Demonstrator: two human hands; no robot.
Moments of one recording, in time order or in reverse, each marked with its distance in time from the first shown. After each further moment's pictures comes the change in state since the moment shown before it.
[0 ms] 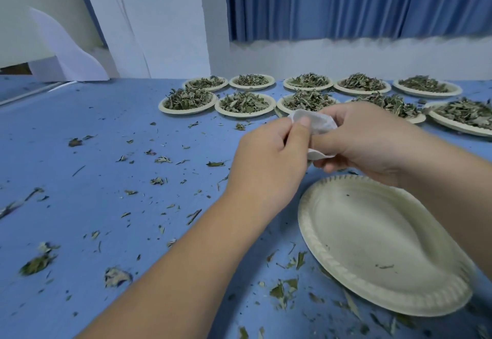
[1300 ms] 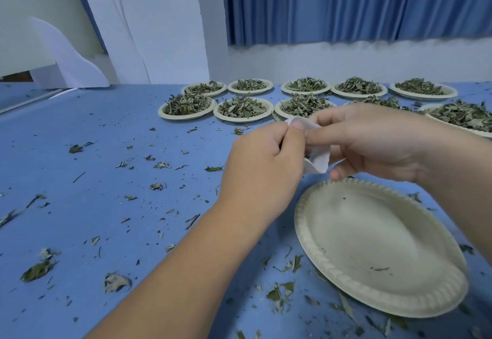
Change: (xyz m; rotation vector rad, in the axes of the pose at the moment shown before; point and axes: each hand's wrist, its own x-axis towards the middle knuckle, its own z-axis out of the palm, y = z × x) left_hand -0.006 0.011 -0.005 0.077 0.016 0.024; right_hand -0.002 -0.011 -0.013 -0.029 -0.163 0.127
